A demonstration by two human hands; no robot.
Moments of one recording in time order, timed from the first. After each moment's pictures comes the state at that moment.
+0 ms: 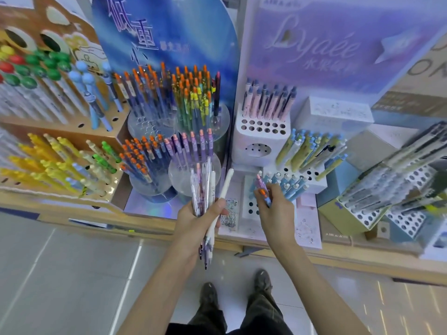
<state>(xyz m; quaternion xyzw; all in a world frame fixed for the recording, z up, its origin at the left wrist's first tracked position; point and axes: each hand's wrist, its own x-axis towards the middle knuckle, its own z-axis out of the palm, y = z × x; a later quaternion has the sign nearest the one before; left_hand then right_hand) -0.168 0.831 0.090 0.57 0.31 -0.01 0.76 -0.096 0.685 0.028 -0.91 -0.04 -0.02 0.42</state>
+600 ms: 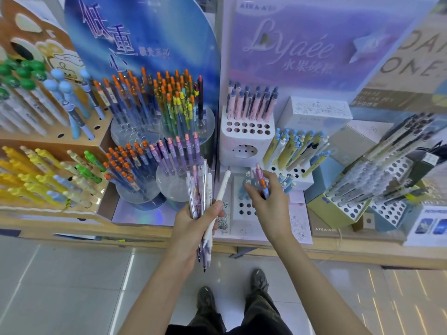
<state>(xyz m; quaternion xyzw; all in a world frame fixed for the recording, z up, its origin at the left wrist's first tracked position) -0.163 0.826 0.087 0.58 0.29 -0.04 0.76 -0.091 0.683 0.059 -0.82 0.03 0.04 0.57</state>
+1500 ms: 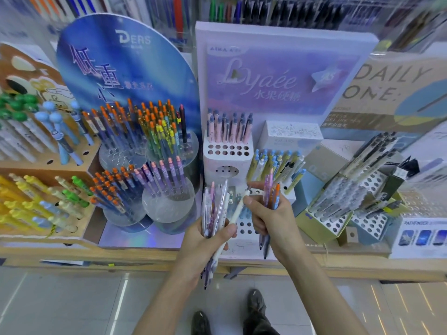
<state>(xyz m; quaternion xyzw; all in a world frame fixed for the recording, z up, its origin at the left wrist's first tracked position) -0.152 0.793 0.101 0.63 0.20 -0.08 0.75 -0.093 0.653 0.121 -0.63 0.05 0.15 0.76</state>
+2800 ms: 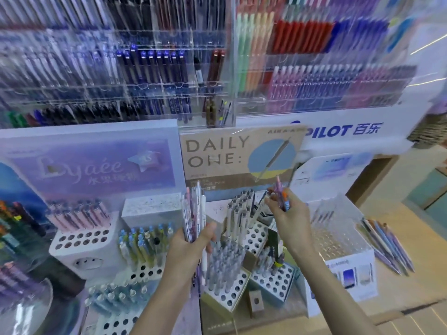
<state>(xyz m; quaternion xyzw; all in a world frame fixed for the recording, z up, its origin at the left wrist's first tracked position) -0.013 0.565 0.146 0.66 0.15 0.01 0.74 0.033 0.373 0.152 -0.81 0.06 -0.16 0.56</state>
